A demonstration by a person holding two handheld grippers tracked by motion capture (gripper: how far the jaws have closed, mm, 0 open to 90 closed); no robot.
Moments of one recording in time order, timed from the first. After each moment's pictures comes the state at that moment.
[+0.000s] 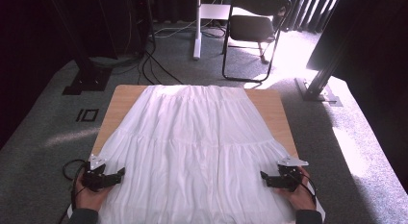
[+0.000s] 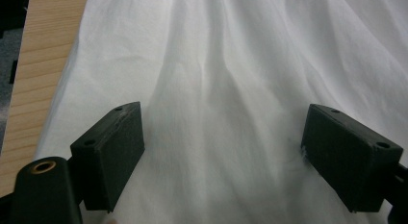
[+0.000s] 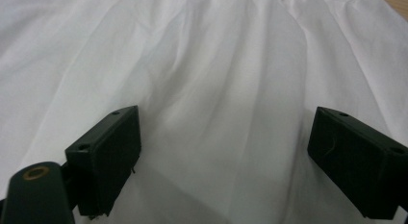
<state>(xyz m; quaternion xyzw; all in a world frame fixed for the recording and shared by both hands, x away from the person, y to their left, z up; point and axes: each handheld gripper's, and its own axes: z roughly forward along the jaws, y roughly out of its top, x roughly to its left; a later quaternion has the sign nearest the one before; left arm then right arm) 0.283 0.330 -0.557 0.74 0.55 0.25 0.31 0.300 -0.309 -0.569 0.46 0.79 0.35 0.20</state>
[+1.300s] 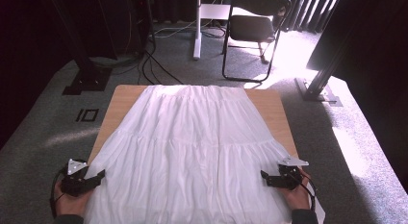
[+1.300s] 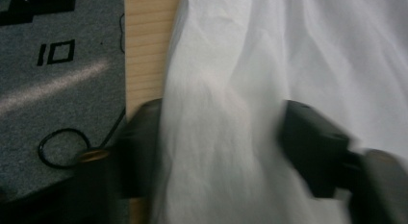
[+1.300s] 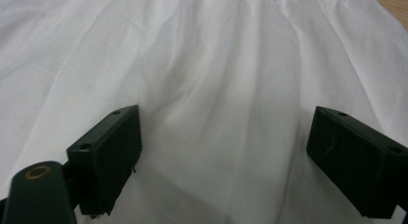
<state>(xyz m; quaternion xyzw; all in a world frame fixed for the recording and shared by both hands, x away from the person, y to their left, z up) 0.263 0.384 -0.552 0.71 0.58 0.25 0.30 0.300 -0.310 -0.569 0.47 0.78 0.35 0.21</state>
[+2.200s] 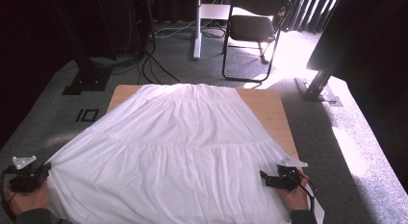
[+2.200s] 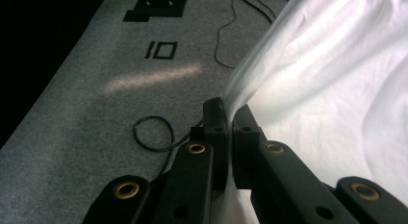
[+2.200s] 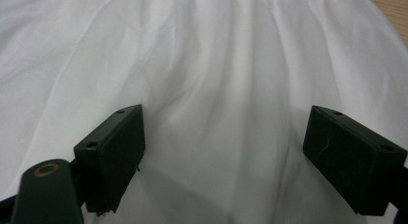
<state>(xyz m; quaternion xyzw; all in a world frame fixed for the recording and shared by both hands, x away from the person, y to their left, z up) 0.253 0.483 -0.508 0.60 0.67 0.34 0.26 0.297 -0.305 -0.569 0.48 0.78 0.35 0.21</state>
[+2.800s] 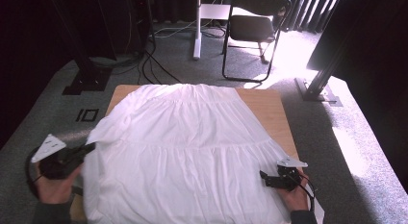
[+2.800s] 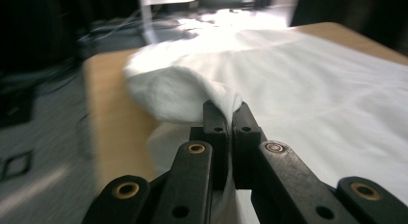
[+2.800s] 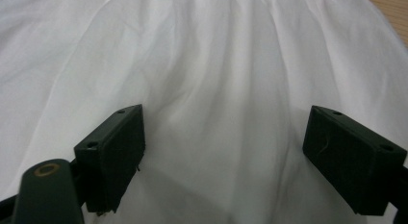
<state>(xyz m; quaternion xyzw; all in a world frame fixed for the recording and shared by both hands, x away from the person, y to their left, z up) 0.252 0.344 -0.402 0.72 0.43 0.27 0.47 0.297 -0.305 -0.569 0.48 0.78 0.35 0.21</state>
